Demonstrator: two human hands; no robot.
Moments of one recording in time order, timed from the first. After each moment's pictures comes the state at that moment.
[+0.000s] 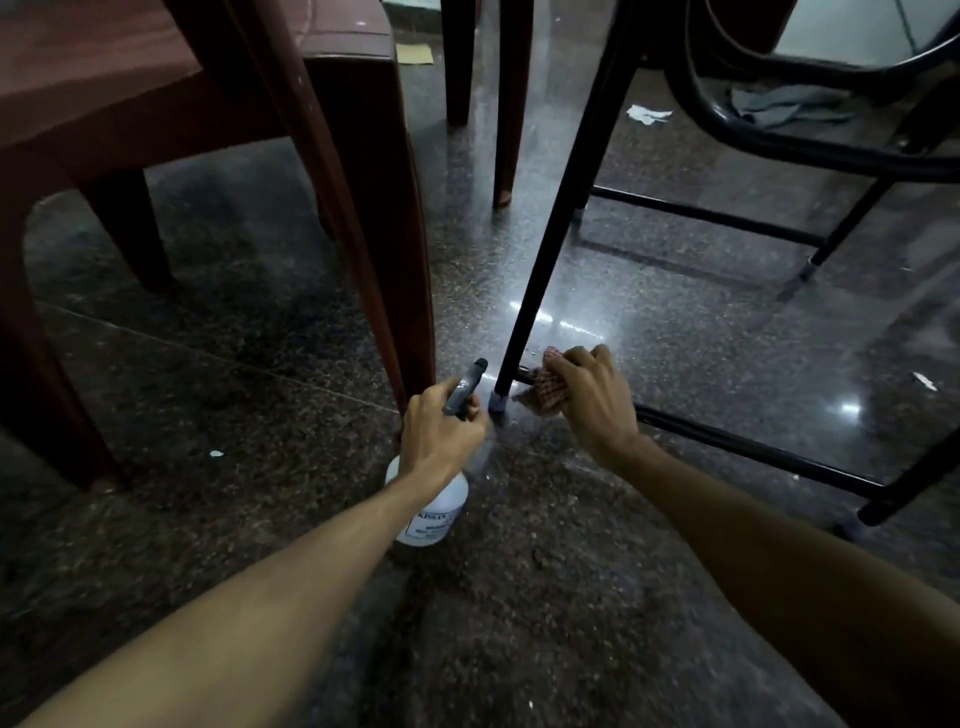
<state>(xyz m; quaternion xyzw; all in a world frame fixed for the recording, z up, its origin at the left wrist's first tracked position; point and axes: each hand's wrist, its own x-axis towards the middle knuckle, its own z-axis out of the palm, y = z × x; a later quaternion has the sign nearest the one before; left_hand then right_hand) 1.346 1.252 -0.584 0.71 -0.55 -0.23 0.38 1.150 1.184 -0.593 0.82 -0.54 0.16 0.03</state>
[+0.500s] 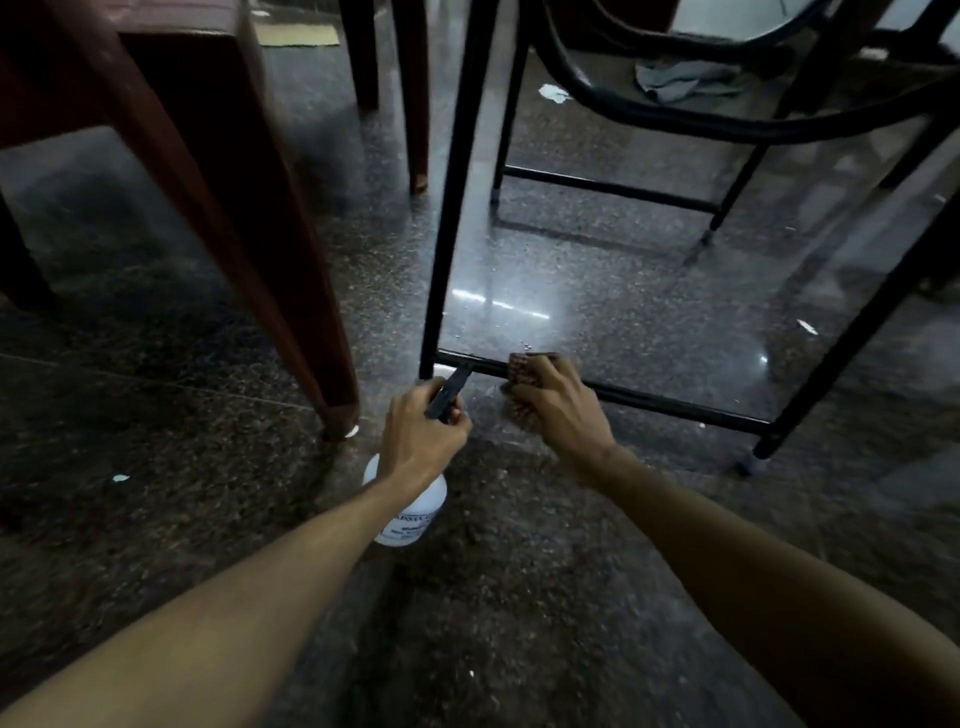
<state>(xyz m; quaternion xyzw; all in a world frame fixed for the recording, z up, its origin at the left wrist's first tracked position) 1.286 1.263 -0.587 0.65 -0.61 -0.25 0.37 1.080 1.225 -0.609 0.84 -0.52 0.15 0.04</state>
